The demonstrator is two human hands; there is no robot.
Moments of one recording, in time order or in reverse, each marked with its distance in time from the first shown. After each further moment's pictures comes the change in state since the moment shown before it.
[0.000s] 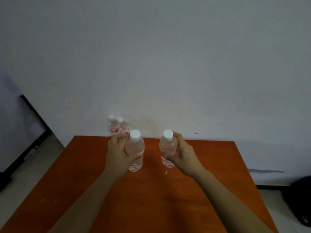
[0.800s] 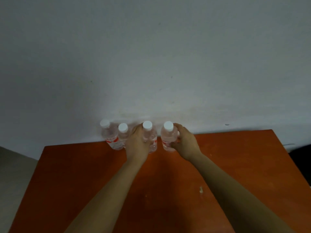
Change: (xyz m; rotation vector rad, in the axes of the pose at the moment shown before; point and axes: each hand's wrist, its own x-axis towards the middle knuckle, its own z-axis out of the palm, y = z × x) left_hand 0.240 -0.199 0.151 -0.076 -0.218 -0.110; right_hand 0.251 0.124 0.169 -0.241 0.002 0.458
